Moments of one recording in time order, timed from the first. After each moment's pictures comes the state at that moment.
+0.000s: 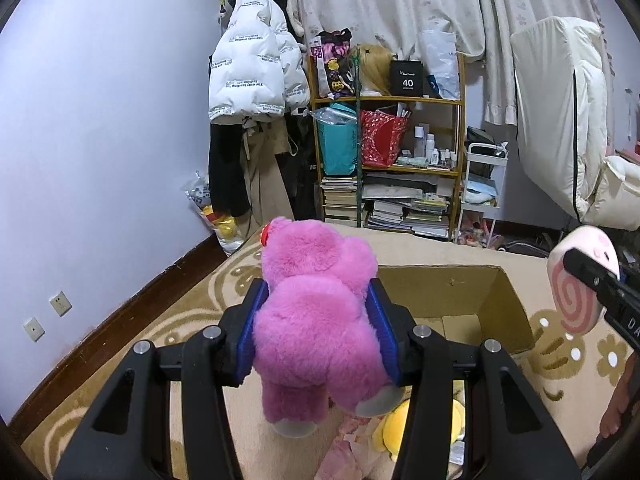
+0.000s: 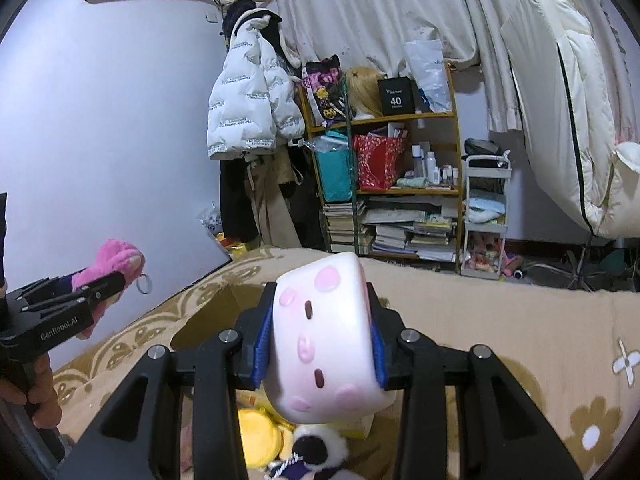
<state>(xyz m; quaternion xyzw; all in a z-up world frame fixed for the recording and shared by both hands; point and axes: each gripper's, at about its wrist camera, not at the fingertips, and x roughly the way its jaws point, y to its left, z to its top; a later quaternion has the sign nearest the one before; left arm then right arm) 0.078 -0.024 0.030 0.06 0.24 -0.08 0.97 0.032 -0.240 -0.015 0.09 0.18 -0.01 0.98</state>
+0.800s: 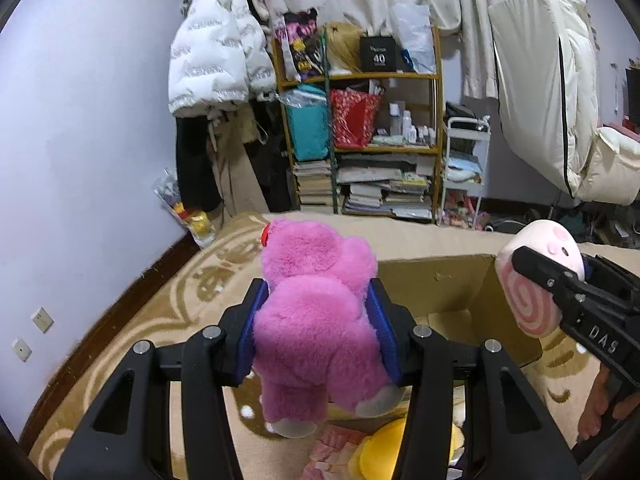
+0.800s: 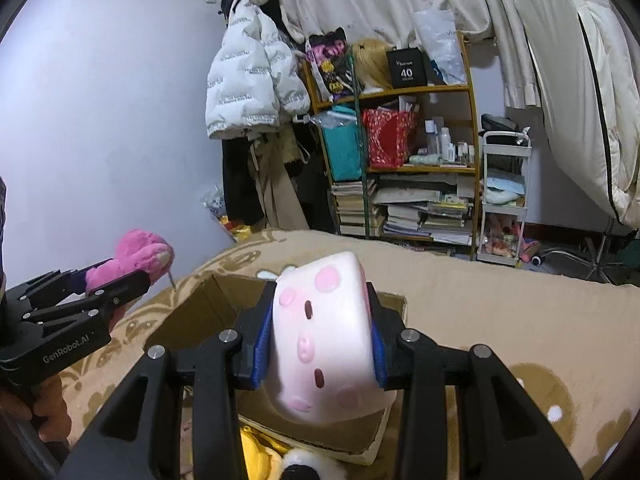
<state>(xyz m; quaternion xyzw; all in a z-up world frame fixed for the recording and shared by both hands) 0.123 -0.071 -0.002 0.09 0.27 -0.12 0.95 0.087 -0.248 -0.051 0.10 0.22 0.02 0.97</state>
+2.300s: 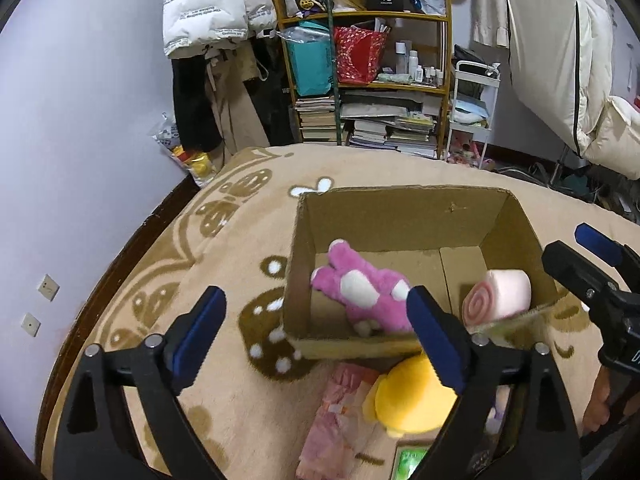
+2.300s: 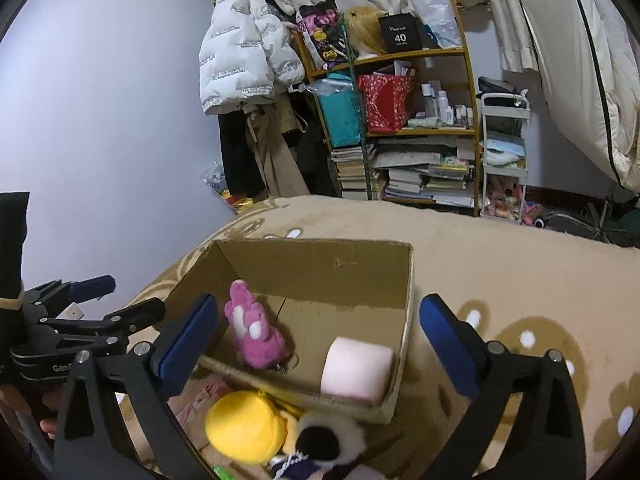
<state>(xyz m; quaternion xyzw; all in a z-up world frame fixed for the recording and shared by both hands) 0.121 -0.056 -0.022 0.10 0.38 -0.10 0.91 0.073 -0.245 -0.062 0.14 0.27 0.02 0.95</state>
